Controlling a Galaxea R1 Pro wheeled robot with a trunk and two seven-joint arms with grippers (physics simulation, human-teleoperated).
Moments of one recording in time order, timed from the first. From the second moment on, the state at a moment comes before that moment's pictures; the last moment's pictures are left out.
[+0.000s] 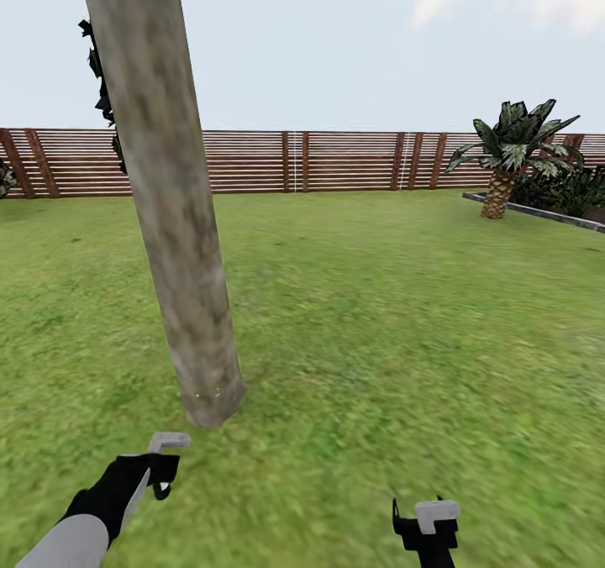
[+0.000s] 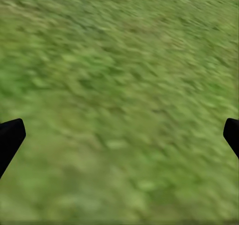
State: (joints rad) left arm -0.60 0.10 0.30 -0.46 -0.36 0.35 -0.15; right arm -0.41 0.01 0.00 -0.13 0.26 -0.61 -0.33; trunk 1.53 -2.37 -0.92
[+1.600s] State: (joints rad) left arm -0.69 0.09 0.21 -0.88 -0.35 0.70 -0.28; right arm -0.41 0.01 0.00 -0.13 0.26 -0.61 -0.33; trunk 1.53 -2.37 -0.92
